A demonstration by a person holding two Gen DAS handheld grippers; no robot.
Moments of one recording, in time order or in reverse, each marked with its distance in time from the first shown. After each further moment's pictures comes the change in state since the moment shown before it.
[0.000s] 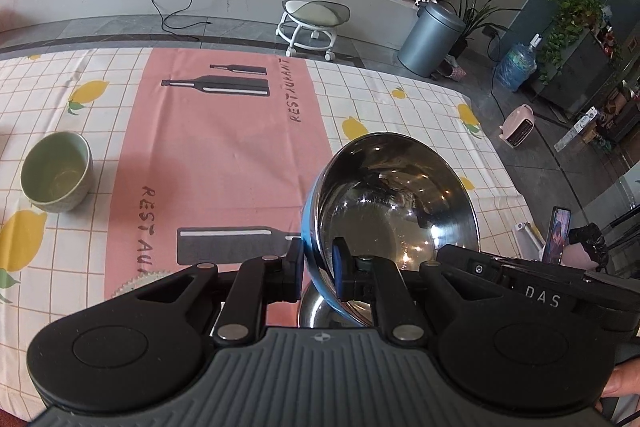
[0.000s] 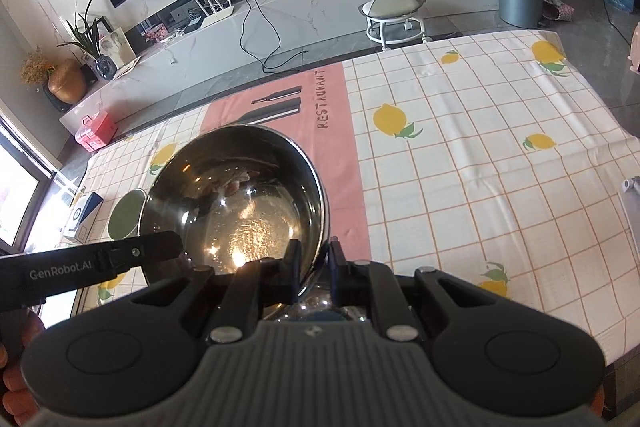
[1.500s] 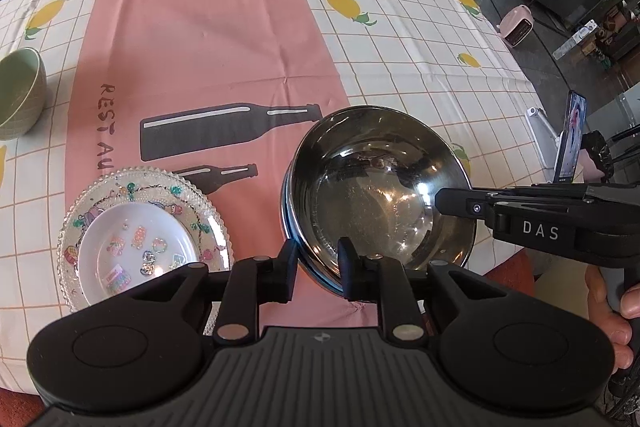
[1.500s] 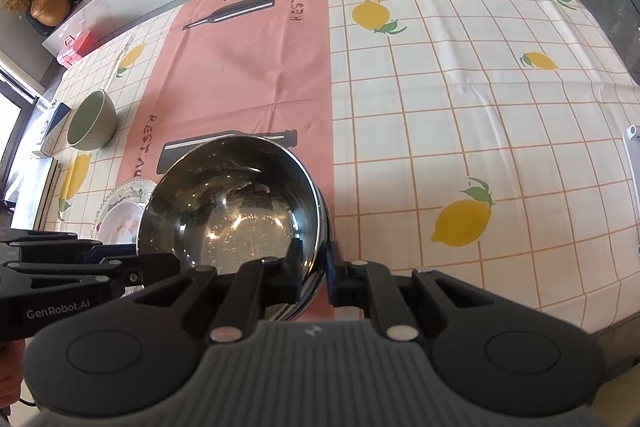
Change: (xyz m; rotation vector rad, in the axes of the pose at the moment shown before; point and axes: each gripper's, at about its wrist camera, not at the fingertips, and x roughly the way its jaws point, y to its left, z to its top) left arm 0.048 -0.005 -0.047 0.087 0.285 -0.006; right arm 0.041 -0.029 -0.033 -0.062 0.257 -0.045
